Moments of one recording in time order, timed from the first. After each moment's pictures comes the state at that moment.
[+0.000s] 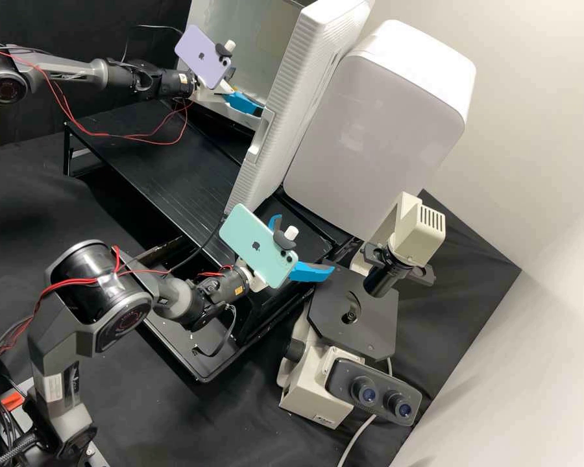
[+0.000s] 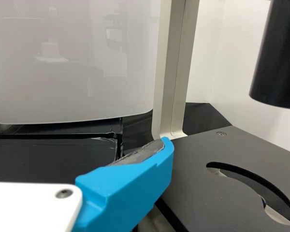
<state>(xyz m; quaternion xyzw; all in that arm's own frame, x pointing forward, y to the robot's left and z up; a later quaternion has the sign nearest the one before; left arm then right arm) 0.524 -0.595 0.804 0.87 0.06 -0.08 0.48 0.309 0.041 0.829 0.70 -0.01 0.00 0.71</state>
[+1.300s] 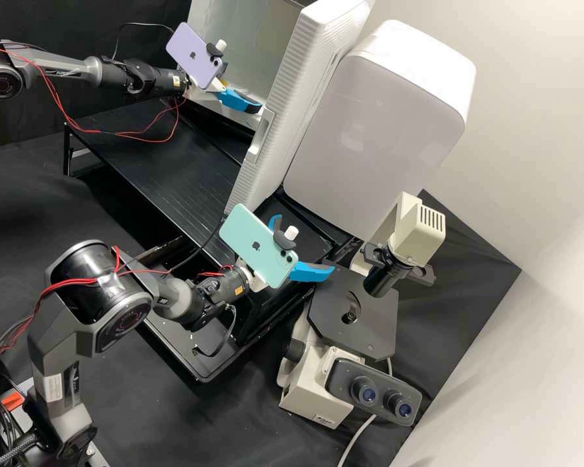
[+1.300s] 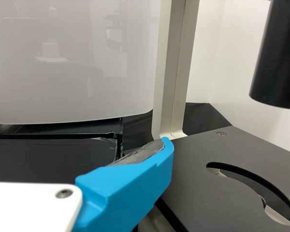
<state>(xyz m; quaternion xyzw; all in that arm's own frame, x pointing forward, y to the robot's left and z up) 0.520 -0.583 0.813 0.88 0.07 -0.06 0.47 0.309 0.041 0.829 0.70 -0.01 0.00 0.71</state>
